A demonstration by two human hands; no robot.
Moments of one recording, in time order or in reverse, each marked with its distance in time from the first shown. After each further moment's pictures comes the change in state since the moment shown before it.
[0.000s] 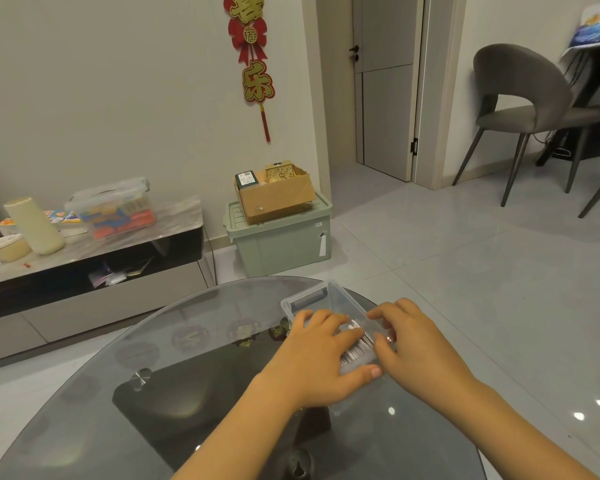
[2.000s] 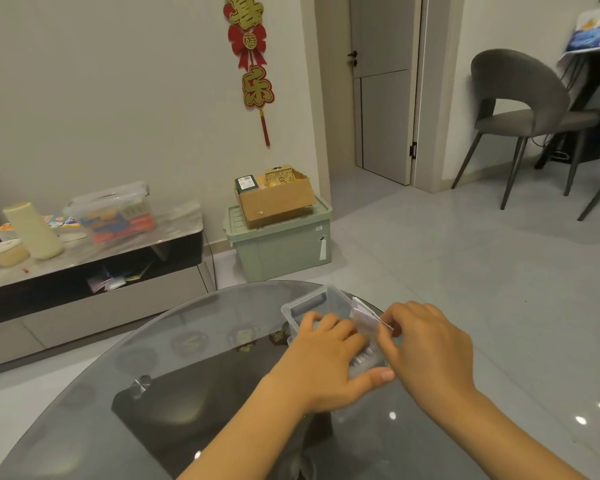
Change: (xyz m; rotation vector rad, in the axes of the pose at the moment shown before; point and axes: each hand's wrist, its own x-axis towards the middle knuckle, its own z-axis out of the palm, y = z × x) left_hand 0.005 0.008 -0.008 -0.016 0.009 0.074; right_hand 0.002 0.000 0.011 -0.354 0.483 -0.049
